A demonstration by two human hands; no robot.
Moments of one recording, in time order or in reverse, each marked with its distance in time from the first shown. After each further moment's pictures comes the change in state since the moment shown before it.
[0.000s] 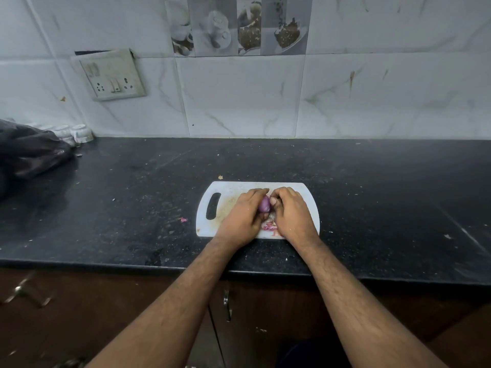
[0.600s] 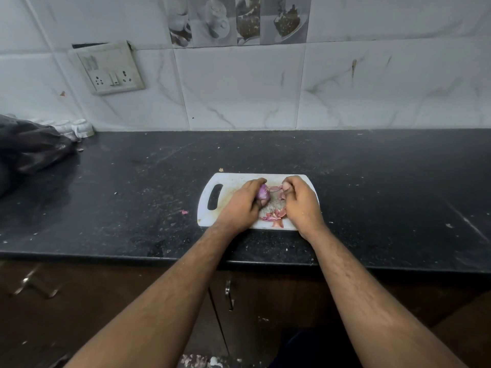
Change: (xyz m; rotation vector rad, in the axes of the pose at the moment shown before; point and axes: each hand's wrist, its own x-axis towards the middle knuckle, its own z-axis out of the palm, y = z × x) left_hand 0.008 0.001 -0.006 -0.065 -0.048 -0.096; right_hand 0.002 0.008 -0.008 0.235 0.095 0.148
